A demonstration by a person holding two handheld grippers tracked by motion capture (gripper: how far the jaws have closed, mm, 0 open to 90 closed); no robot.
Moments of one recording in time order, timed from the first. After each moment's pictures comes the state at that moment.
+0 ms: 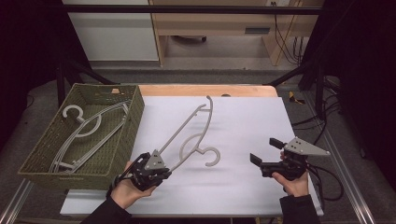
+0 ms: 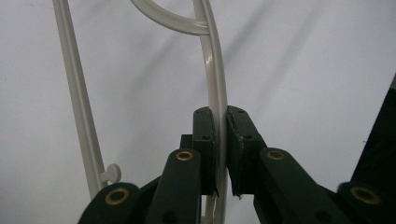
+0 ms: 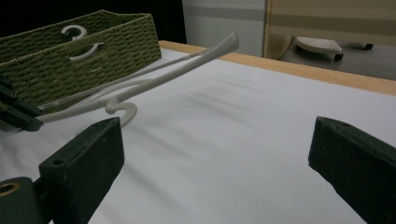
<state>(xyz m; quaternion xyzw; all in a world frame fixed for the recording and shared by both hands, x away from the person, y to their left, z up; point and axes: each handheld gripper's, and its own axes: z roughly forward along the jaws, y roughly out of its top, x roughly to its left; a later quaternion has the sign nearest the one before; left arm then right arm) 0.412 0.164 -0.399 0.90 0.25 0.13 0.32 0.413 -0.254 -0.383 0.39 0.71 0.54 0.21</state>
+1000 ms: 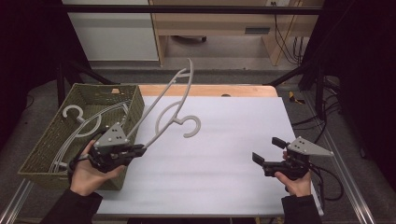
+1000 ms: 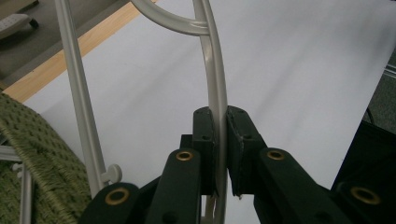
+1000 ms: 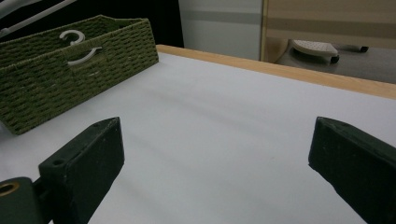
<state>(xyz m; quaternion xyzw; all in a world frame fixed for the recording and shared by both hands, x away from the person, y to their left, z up) 0.414 0.231 -0.298 0.87 0.26 0.17 0.38 0.412 -0.260 -0.381 0.39 0.71 0.54 0.22</state>
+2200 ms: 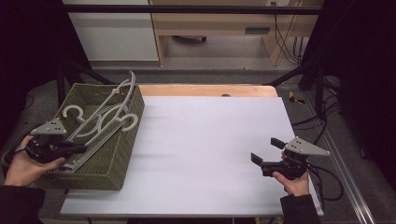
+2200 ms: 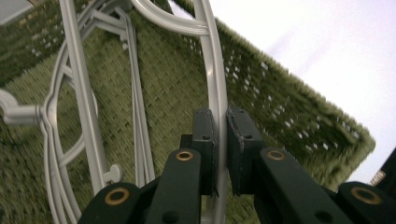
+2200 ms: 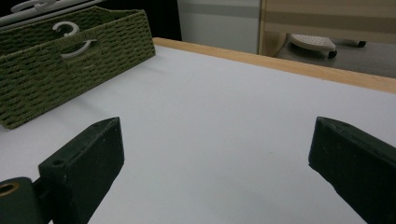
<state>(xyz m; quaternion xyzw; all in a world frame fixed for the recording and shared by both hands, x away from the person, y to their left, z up) 0.442 0.388 -0.323 0.87 0.35 0.15 0.30 0.414 -0.256 -0.385 0.40 0.71 0.53 0.22</state>
